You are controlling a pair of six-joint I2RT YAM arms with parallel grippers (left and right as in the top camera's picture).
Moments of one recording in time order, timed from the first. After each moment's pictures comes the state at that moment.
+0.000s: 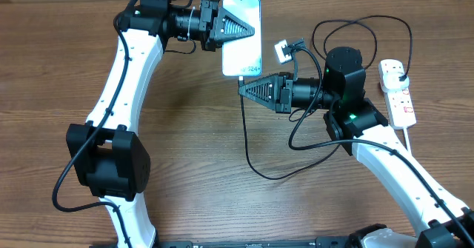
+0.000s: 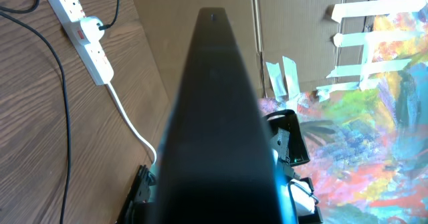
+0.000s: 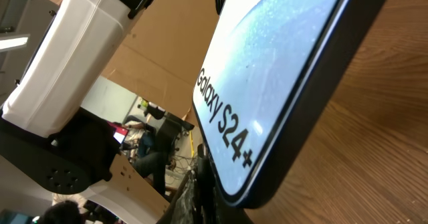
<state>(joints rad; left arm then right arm) -0.18 2.03 1.94 -0.70 1.49 -0.57 0.34 1.42 0.96 0.24 -1.07 0.75</state>
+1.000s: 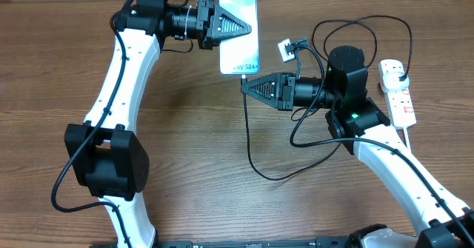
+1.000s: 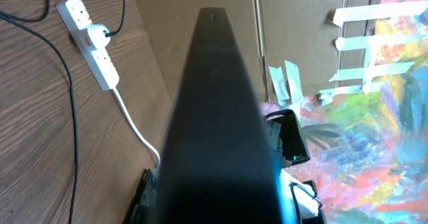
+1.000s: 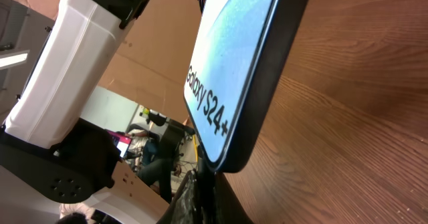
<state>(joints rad) -0.16 2.03 1.94 -0.69 1.48 -0.57 0.33 1.42 0.96 0.22 -1.06 0.80</state>
